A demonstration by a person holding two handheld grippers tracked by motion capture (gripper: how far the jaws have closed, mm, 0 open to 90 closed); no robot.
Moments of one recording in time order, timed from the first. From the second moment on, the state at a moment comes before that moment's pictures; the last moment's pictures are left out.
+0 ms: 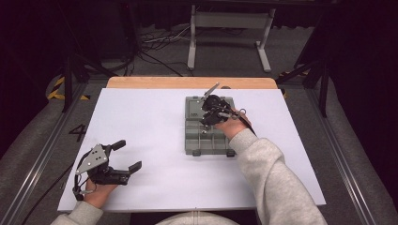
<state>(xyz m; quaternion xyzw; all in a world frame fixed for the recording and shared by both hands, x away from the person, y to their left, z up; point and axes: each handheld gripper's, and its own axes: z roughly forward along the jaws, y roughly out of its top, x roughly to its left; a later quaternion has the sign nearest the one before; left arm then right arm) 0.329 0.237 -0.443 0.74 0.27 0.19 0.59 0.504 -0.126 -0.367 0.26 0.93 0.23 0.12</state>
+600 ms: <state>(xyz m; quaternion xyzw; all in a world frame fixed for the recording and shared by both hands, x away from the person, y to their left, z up) 0.329 0.237 -0.443 0.74 0.27 0.19 0.59 0.510 -0.130 -0.397 0.27 0.94 0.20 0.10</state>
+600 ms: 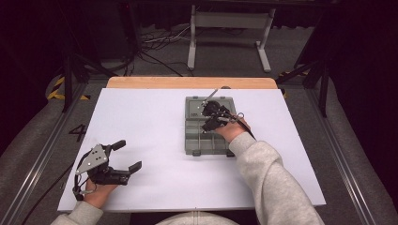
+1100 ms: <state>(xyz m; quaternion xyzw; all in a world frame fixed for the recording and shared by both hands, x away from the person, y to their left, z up) 0.329 0.237 -0.443 0.74 0.27 0.19 0.59 0.483 -0.147 -0.363 0.26 0.91 0.30 0.15</state>
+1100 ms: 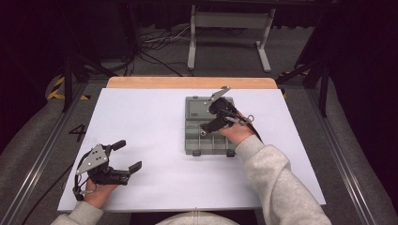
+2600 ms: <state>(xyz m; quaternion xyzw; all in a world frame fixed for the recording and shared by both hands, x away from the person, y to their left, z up) 0.327 0.238 -0.440 0.72 0.27 0.17 0.61 0.343 -0.305 -0.414 0.26 0.75 0.55 0.26</state>
